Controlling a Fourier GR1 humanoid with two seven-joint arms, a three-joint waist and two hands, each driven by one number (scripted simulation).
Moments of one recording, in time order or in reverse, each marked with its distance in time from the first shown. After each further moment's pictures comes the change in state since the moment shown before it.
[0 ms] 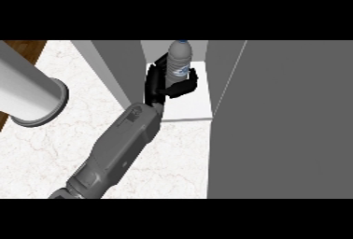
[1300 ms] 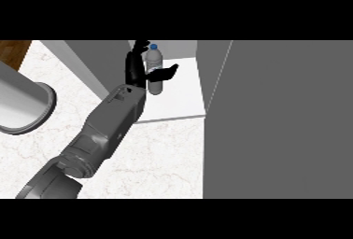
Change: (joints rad) left arm -0.267 0.044 0.110 0.553 -0.102 0.156 -0.174; right arm -0.015 0.000 -0.044 0.017 -0.038 0.085 -0.031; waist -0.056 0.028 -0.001
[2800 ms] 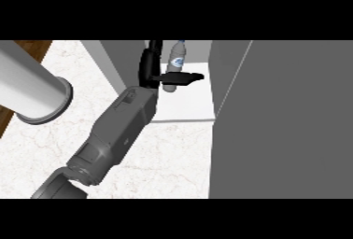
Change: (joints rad) left arm 0.079 -0.042 0.046 -0.245 0.097 -0.331 -0.134; right arm 0.024 0.023 0.039 -0.004 -0.010 0.018 0.045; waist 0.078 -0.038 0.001
